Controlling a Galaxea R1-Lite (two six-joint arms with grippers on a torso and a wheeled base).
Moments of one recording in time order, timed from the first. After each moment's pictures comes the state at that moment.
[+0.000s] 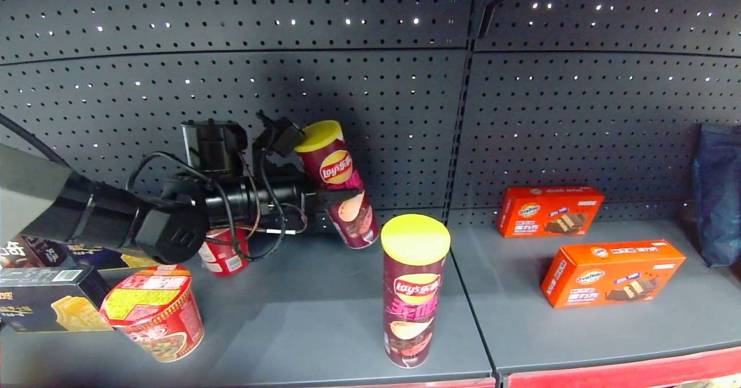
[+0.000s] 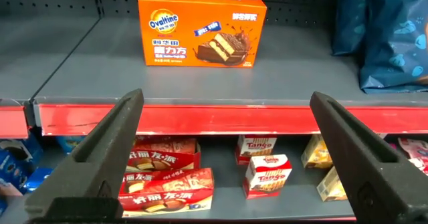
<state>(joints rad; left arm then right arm) -0.26 1.99 -1.11 -0.65 -0.73 0.10 0.00 0.00 -0.01 -0.02 -0.03 -0.09</state>
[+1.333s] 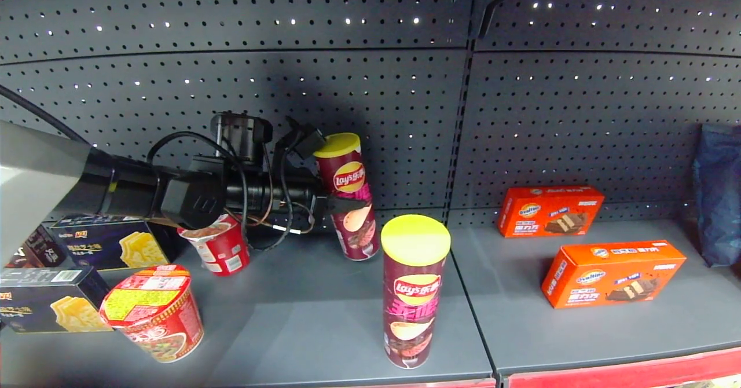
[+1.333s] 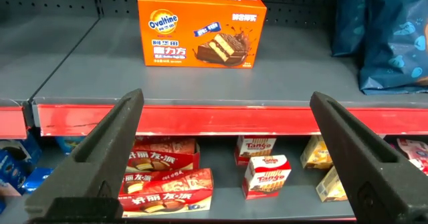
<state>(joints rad) -0.26 2.05 -1.34 -0.27 -0.78 0.26 0.00 0.00 -0.02 -0.02 -0.03 -0.09</state>
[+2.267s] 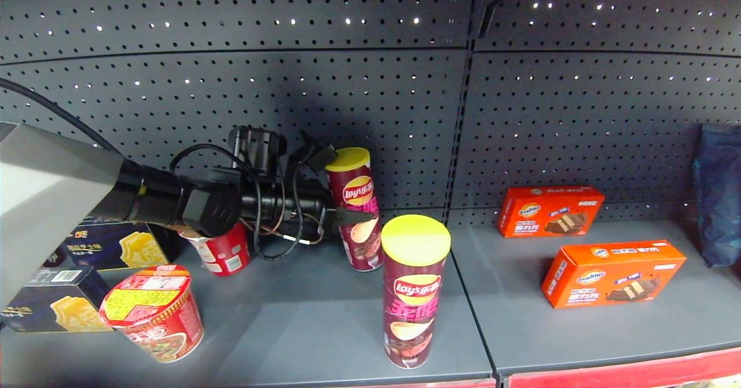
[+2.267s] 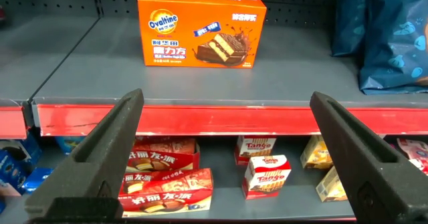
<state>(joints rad) -0.29 2.10 -1.34 -0.27 -0.77 0.28 0.00 0.00 -0.02 -0.02 -0.03 -0.09</state>
